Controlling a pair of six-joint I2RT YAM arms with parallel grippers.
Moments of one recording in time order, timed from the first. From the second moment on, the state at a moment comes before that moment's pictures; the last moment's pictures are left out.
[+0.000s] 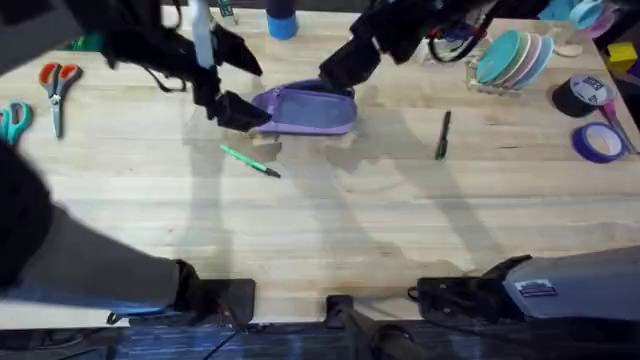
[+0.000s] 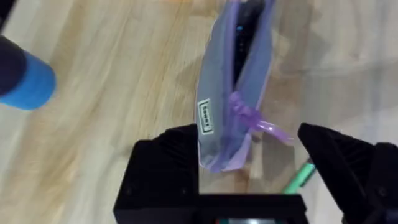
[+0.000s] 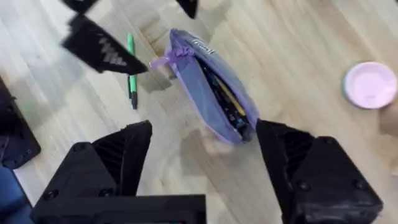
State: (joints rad) left arm 0.10 1.71 1.27 -0.94 0.84 1.34; right arm 0.45 1.60 1.60 -0.96 -0.37 -0.38
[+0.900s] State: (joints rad) left arm 0.10 1.48 1.30 -1.16 0.68 1.34; right arm 0.60 1.88 1.97 -1.27 -0.13 -0.72
